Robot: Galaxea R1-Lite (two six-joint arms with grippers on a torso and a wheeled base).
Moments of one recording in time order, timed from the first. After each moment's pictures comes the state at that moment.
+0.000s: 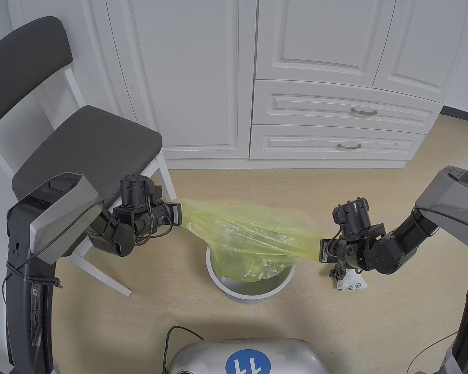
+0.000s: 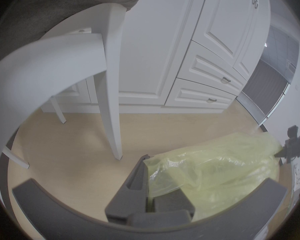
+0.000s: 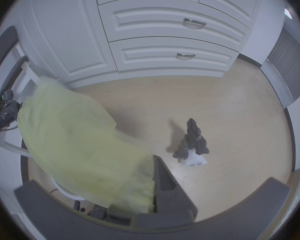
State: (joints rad) left arm -0.24 2.45 -1.29 -0.80 -0.11 -0.10; right arm 0.41 2.18 -0.92 -0.51 -0.34 0.33
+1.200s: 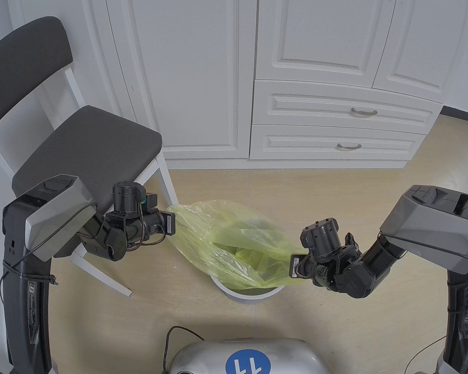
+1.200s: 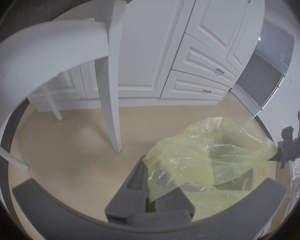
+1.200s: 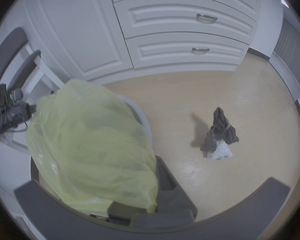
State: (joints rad) left arm -0.21 2.44 -1.21 -0.81 -0.21 -0.03; right arm 0.55 2.30 -0.94 -0.65 -0.35 0.45
